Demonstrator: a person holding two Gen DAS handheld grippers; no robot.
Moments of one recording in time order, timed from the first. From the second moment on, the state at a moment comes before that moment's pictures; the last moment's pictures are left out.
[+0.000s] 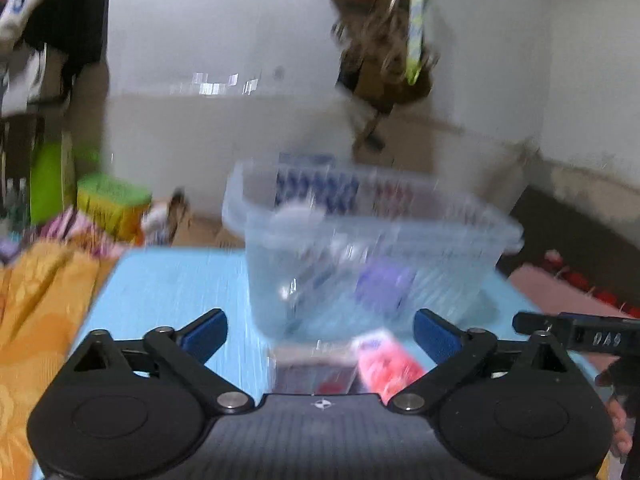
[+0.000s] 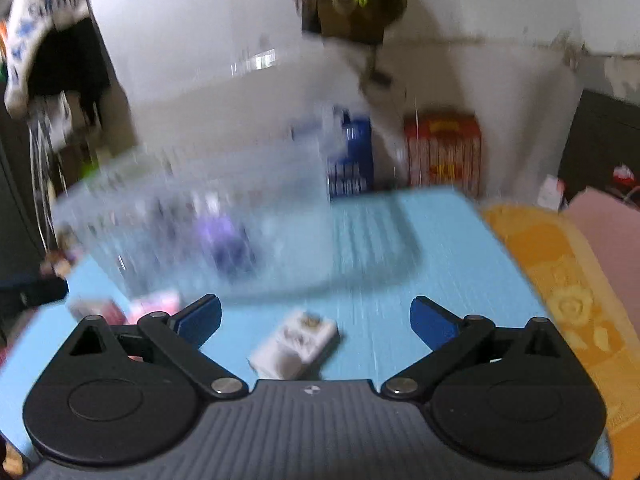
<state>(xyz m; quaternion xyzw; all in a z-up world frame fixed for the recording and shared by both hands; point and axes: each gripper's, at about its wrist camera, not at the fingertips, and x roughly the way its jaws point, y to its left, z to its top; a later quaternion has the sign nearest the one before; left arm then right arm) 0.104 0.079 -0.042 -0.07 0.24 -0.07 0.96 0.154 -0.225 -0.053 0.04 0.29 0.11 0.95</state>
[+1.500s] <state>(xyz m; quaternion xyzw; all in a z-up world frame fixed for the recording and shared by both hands) 0.118 0.052 -0.087 0.04 0.27 -0.01 0.96 0.133 -0.198 -0.060 -0.04 0.28 0.14 0.95</state>
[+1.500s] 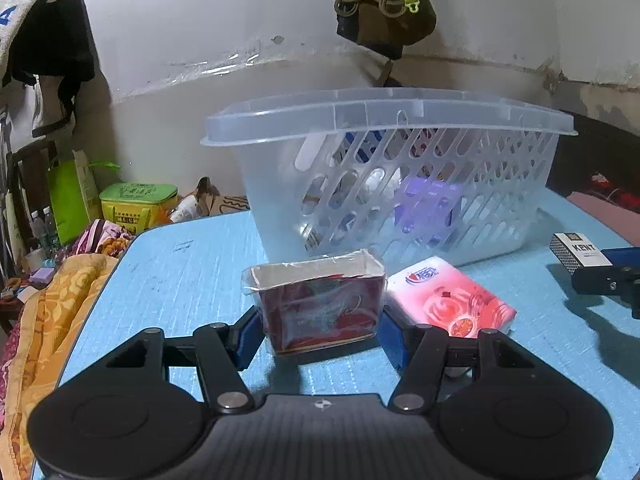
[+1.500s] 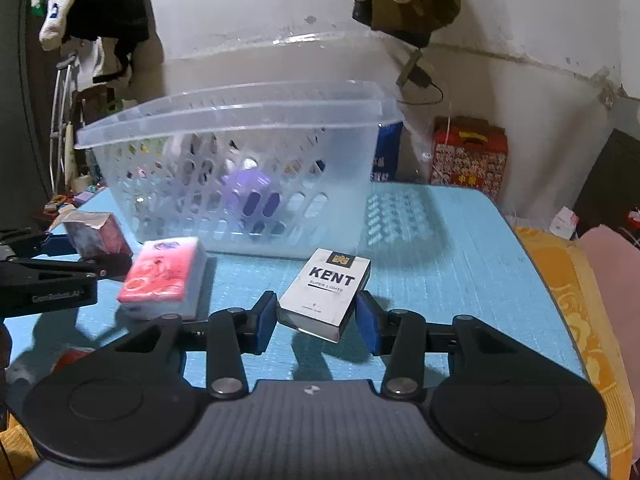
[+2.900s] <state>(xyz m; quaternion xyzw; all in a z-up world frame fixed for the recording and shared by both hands) 0.131 0.049 0.051 -0.05 0.14 -0.05 0.99 0.182 -0.175 0.066 -0.04 0.18 0.17 0.97</state>
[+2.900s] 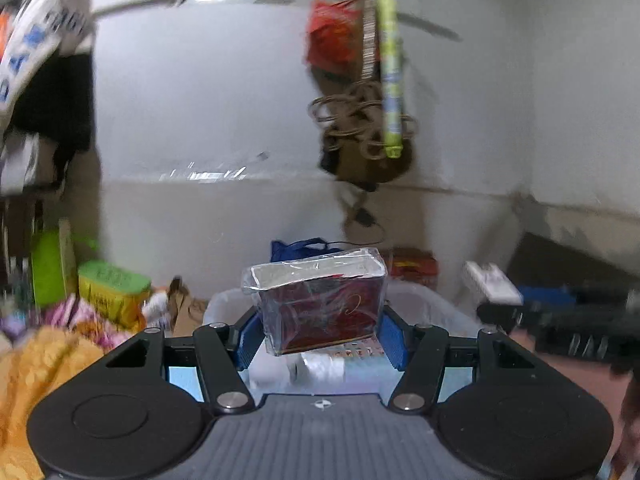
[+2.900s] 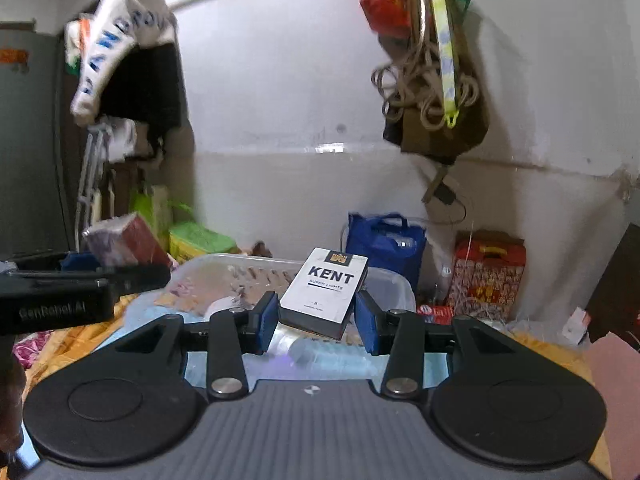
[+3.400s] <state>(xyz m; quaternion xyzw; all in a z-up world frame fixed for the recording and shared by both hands) 0.193 0.065 0.023 -0.10 0.18 -0.04 0.98 0.210 -0.193 0.033 0.01 0.15 0.15 0.98</state>
